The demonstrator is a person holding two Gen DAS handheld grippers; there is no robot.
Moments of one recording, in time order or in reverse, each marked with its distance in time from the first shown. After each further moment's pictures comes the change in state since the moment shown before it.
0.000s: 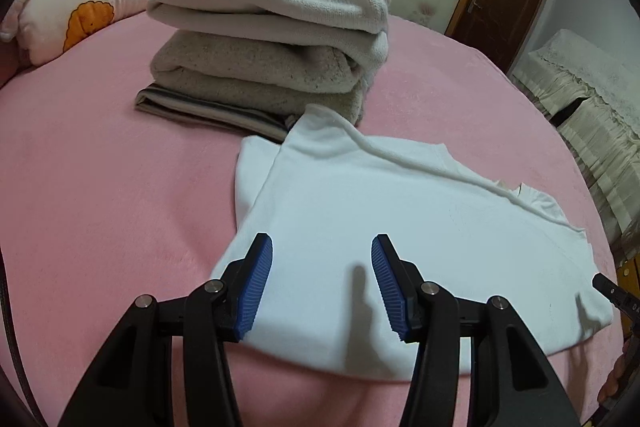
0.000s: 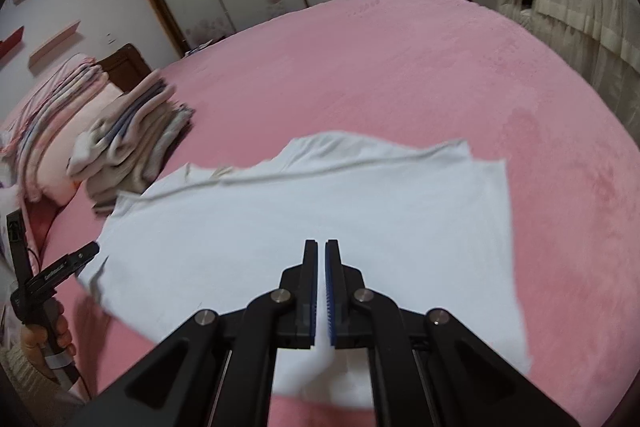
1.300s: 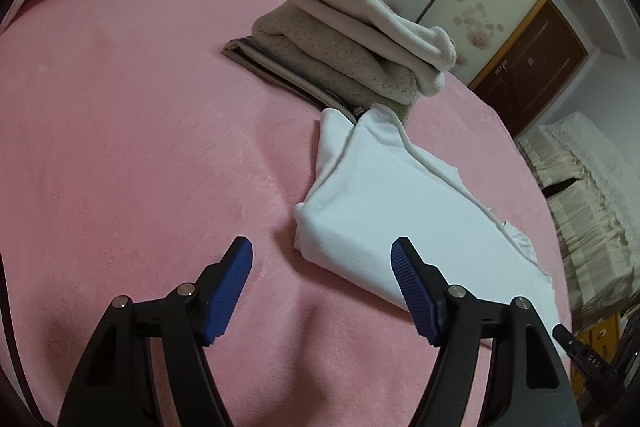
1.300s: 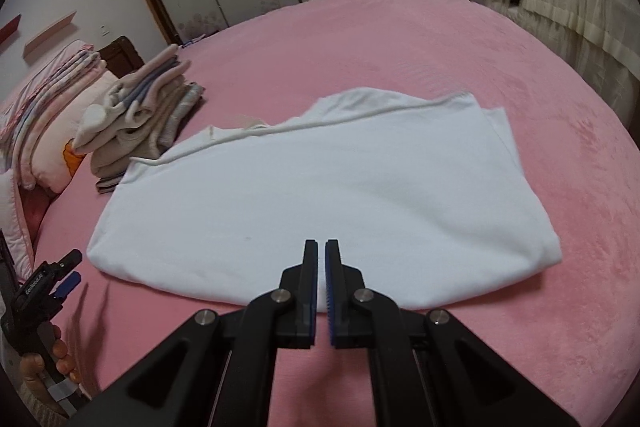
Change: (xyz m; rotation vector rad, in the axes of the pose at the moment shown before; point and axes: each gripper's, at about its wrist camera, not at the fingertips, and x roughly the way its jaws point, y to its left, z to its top) left arm -0.036 0.067 -0.048 -0.322 -0.045 -0.083; right arm -0.025 0.052 -0.040 -0.005 -0.021 -0.066
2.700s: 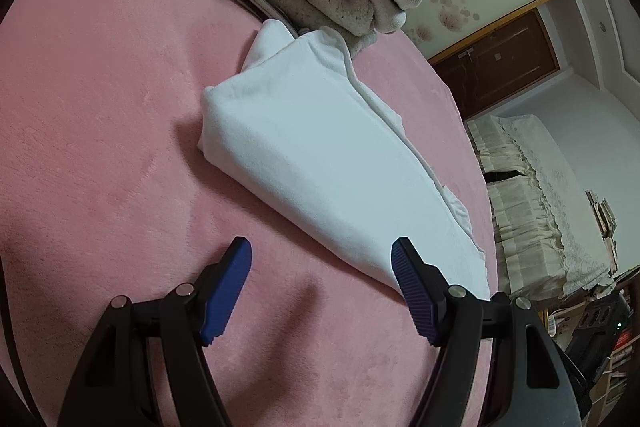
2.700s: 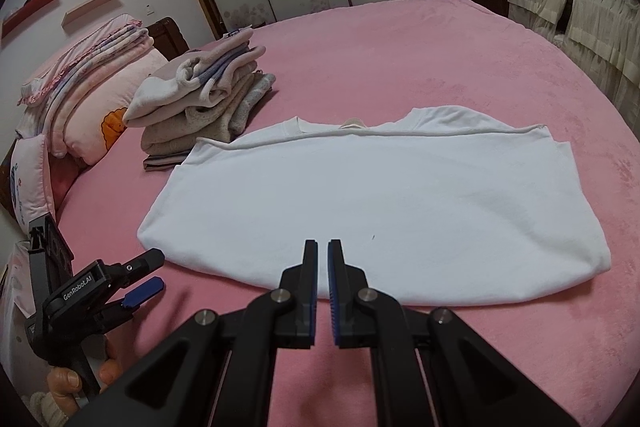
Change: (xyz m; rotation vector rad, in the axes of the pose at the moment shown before) left arm 0.039 -0.025 -0.030 -0.119 0.193 -0.249; right arm -0.002 0.071 -0.007 -0.088 0.012 0.088
